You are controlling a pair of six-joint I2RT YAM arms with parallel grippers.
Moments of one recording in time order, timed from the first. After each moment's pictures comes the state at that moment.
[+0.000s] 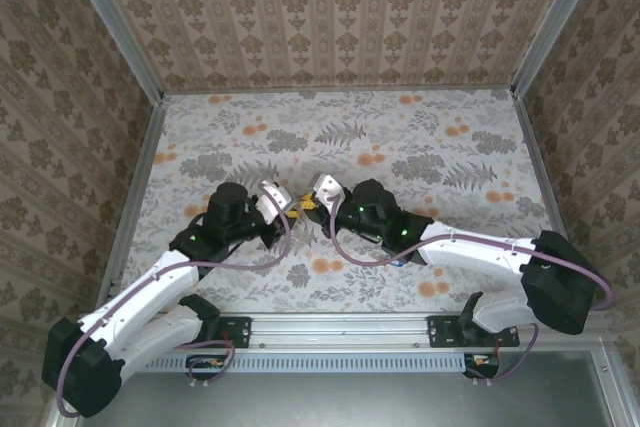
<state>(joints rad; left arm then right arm) -0.63 0.87 0.55 -0.19 0.37 0.23 0.92 1.36 0.78 0.33 -0.10 -0.10</state>
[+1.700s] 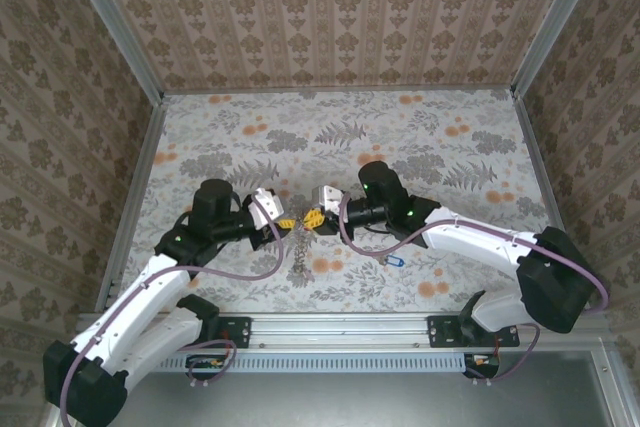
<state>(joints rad) -0.53 0.81 0.60 -0.33 0.57 0.51 0.77 1.39 0.84 0.11 -0.68 -0.38</state>
